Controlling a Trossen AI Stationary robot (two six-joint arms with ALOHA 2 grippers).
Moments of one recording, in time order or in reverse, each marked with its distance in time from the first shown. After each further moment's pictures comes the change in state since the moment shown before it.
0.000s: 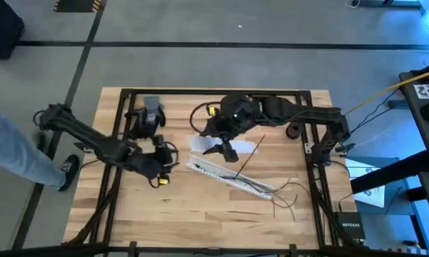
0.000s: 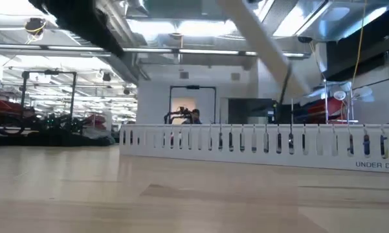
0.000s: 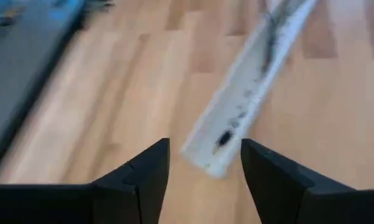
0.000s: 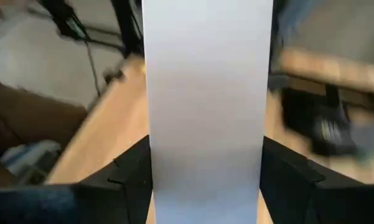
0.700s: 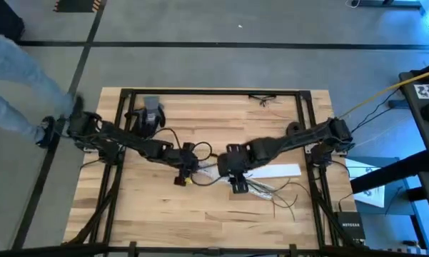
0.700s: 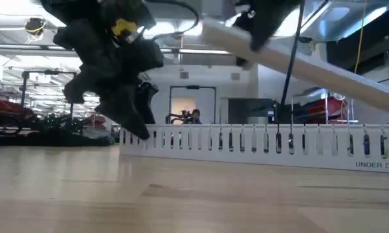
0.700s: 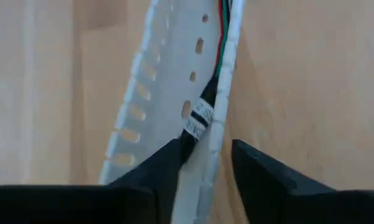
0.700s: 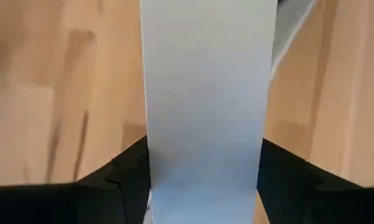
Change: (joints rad) left arm 0.243 0.400 -0.033 0.314 0.441 0.317; right arm 0.227 0.003 -0.495 -0.042 0.259 0.311
